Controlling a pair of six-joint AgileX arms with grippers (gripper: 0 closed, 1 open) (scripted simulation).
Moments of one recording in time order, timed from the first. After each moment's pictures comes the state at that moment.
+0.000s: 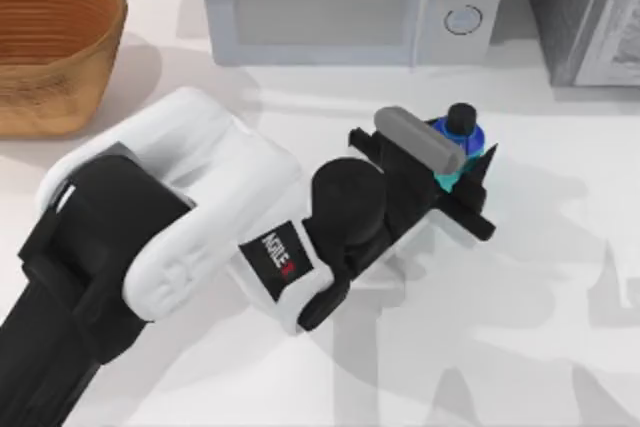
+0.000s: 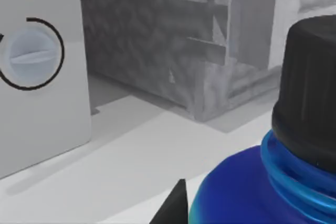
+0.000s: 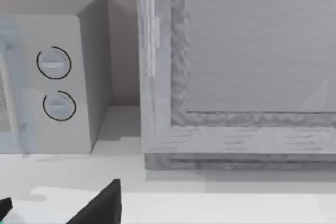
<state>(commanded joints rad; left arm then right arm) -0.78 2.55 1.21 1.34 0.06 0.01 0.00 0.00 0.00 0.00 0.00 0.00</state>
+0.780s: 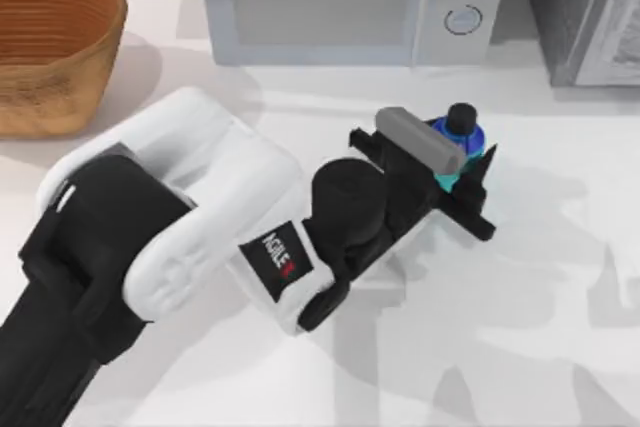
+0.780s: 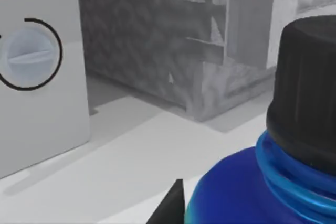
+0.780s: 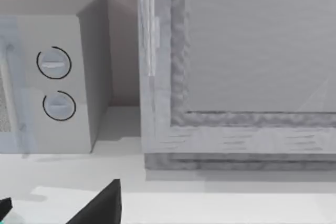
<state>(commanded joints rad) -0.77 2.54 1.21 1.34 0.06 0.01 0.00 0.00 0.00 0.00 0.00 0.00</state>
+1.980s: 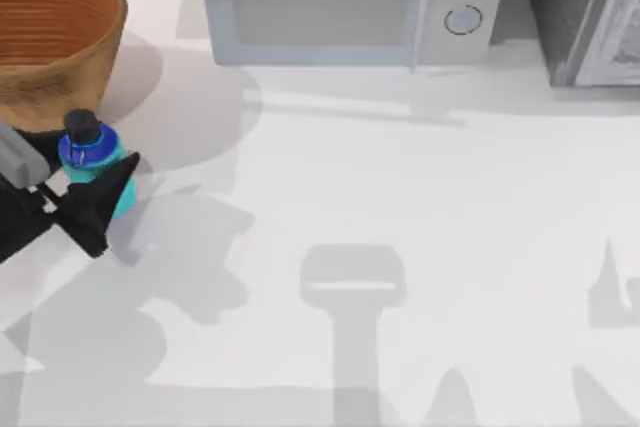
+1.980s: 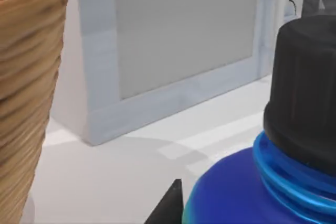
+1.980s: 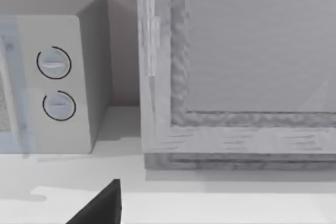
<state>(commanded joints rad) 0.15 2.21 0.50 1.68 0.95 0.03 0.00 0.00 0.00 0.00 0.00 0.00</state>
